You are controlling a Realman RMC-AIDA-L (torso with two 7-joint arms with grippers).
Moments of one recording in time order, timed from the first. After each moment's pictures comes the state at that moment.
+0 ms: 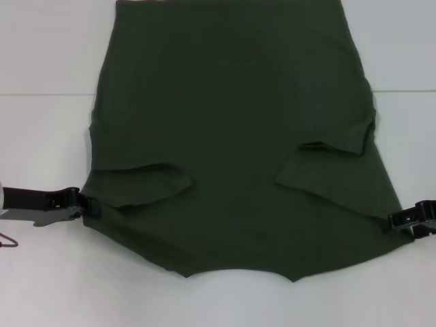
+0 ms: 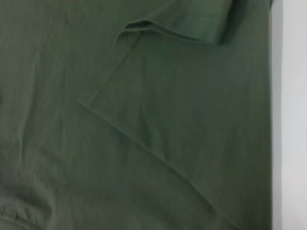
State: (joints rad) left arm -0.64 -2.01 0.43 0.68 2.56 1.39 -2.41; right arm 0.72 1.92 -0.72 -0.66 -2.63 -1.44 2.52
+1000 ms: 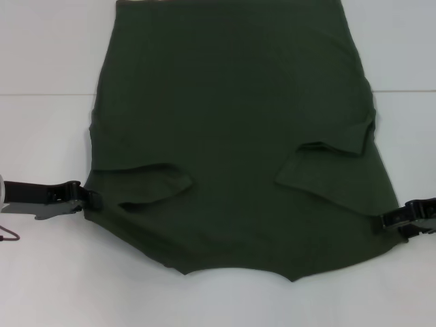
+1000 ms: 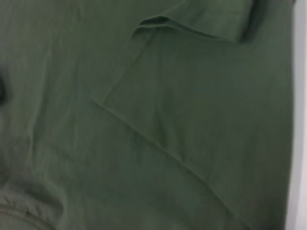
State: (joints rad) left arm -0.65 -2.00 0.43 0.67 2.54 1.38 -2.40; right arm 0.74 1.93 -0.72 -0.65 -2.64 -1.44 2.52
